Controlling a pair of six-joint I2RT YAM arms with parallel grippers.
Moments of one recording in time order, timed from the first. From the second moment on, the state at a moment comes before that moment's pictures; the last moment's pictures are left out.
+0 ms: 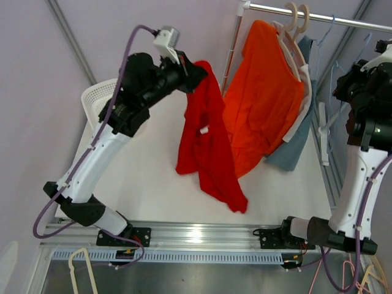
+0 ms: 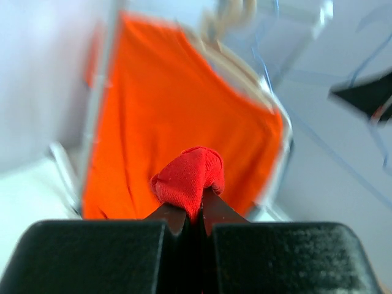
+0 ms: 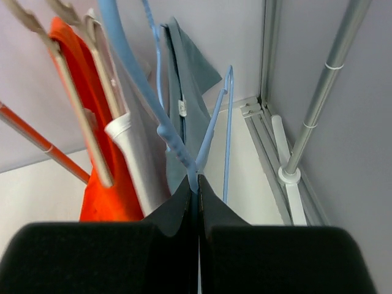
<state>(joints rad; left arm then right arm) -0.70 1.50 1.93 -0.42 0.12 -0.35 -0.22 1.25 1.92 -0.82 0.00 0.17</state>
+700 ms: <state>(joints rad) -0.24 1.54 2.23 -0.11 0.02 -0.28 -0.38 1.63 2.12 -0.58 -0.32 0.19</state>
